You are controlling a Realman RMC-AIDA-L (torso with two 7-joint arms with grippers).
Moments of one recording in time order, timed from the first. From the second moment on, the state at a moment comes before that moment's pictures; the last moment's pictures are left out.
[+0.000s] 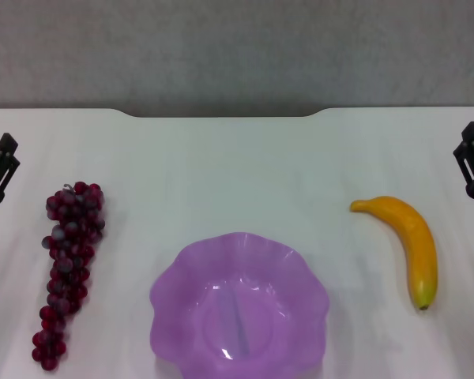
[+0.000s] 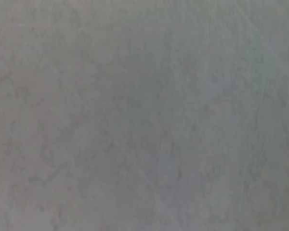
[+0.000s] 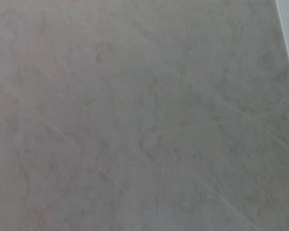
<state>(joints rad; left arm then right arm) -0.44 -2.03 2.00 0.00 -0.51 1.38 -0.48 0.35 2.01 -2.79 -0.65 -1.57 1.44 2.82</state>
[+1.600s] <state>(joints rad) -0.43 -2.03 2.00 0.00 -0.51 1.39 -0.48 0.35 2.01 -2.79 -0.61 -1.43 1.12 2.82</state>
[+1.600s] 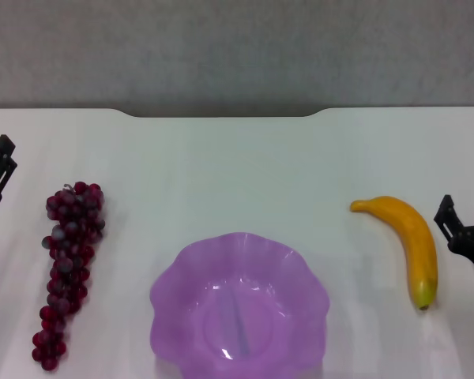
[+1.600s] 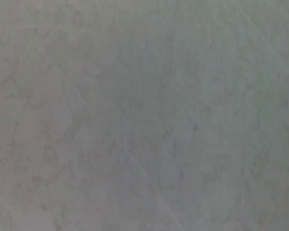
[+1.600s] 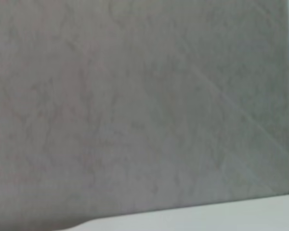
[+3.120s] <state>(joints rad) -0.44 -2.03 2.00 0.00 -0.50 1.39 -0.48 0.45 2.00 -2.82 -0.49 -1.44 0.70 2.81</state>
